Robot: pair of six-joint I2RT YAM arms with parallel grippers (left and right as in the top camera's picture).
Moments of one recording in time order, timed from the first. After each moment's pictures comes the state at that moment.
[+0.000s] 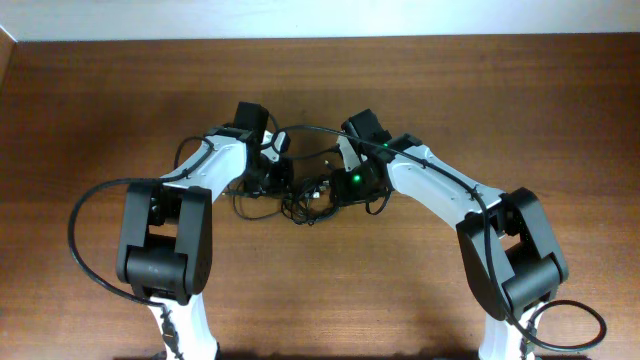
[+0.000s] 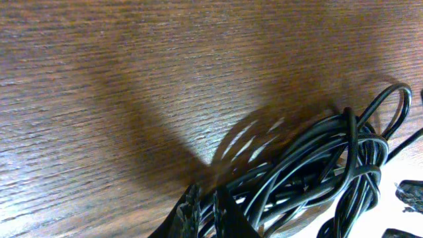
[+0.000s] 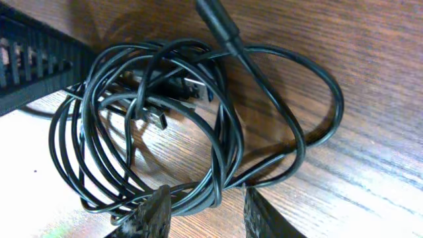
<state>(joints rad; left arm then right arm) -0.19 2.03 1.30 -0.70 0.38 -0.17 0.51 2.01 1.37 -0.67 -0.34 0.31</state>
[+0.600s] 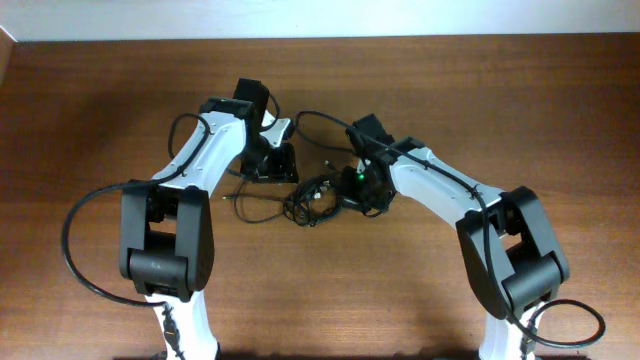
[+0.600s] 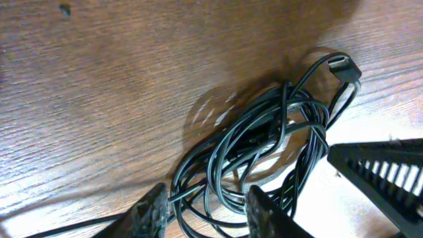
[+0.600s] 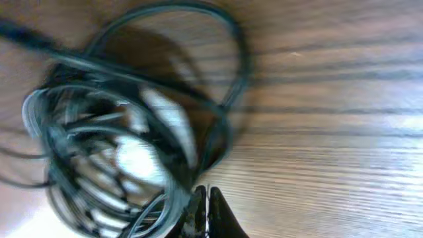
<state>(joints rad) -0.19 2.05 1.53 -1.00 0.38 -0.04 0.50 2.01 1.31 -0.66 -0.31 0.79</state>
